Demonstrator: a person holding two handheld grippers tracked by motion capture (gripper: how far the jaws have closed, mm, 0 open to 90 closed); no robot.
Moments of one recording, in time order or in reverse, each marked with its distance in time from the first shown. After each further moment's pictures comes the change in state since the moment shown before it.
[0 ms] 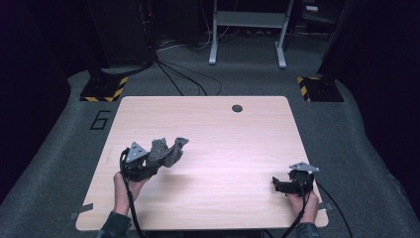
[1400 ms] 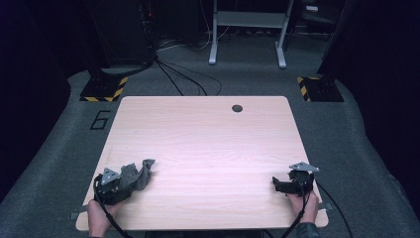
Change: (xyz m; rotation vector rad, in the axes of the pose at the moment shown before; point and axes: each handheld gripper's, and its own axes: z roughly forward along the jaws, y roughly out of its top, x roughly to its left) left arm 0.039 -0.104 -0.041 0.151 0.170 -0.171; right arm 0.000 0.000 0.000 0.000 0.000 0.000
